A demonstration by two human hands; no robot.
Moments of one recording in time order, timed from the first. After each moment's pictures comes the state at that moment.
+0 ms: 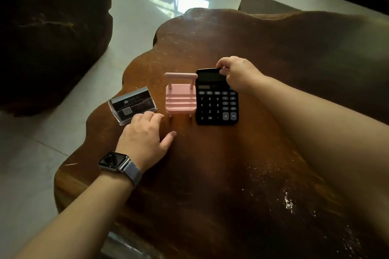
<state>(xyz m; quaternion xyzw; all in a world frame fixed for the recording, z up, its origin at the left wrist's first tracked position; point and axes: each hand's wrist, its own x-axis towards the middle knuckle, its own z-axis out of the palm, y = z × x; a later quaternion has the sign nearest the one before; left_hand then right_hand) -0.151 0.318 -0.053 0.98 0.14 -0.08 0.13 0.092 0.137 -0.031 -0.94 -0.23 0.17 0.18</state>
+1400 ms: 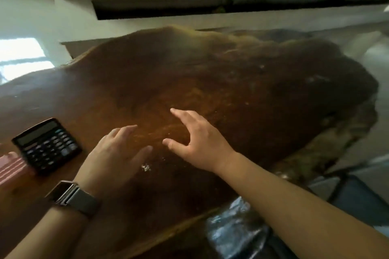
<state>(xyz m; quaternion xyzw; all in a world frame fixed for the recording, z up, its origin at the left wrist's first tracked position) -0.188 0.056 0.108 0.94 -0.22 -0.07 0.26 -0.250 -0.165 0.113 -0.96 0.02 -0.05 0.27</state>
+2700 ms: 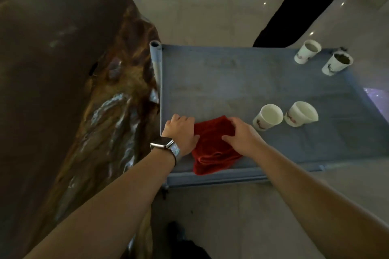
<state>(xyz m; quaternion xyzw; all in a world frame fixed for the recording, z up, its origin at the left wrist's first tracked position) -0.662 -0.592 0.037 0.64 -0.75 -0.16 0.01 -0.876 -0.597 0.044 -0.66 0.68 -0.05 0.32</state>
